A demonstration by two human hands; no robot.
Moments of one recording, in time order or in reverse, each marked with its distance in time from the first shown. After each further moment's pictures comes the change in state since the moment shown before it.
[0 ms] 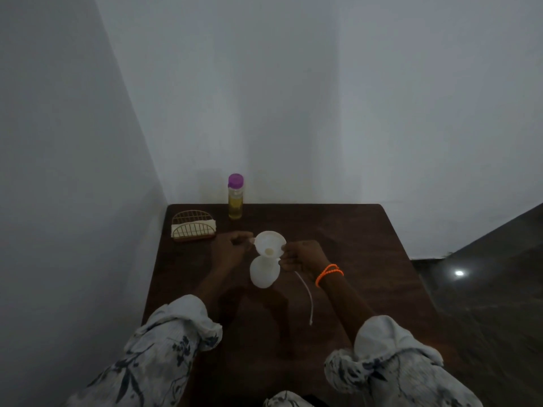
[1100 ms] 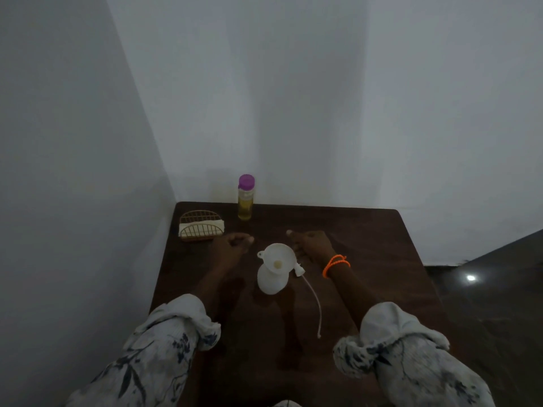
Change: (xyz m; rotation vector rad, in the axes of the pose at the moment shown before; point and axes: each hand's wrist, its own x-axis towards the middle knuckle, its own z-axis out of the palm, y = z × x) left_hand 0.027 -0.016 -0.013 -0.070 0.006 -0.156; right_hand 0.054 -0.020 0.000 -0.299 0.083 -0.128
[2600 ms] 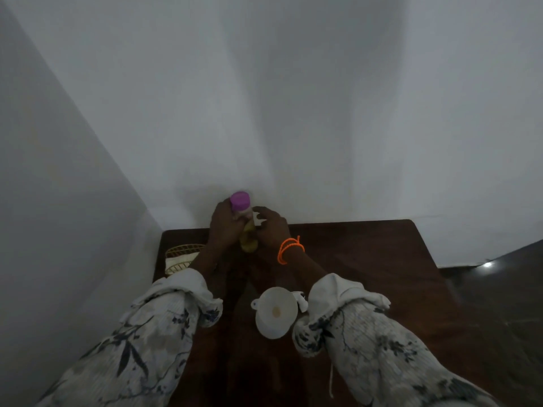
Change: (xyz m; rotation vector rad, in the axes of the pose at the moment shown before) left_hand 0.159 0.081 0.024 0.267 0.048 0.326; right_hand 0.132 -0.081 0.071 -0.268 -0.009 -0.423
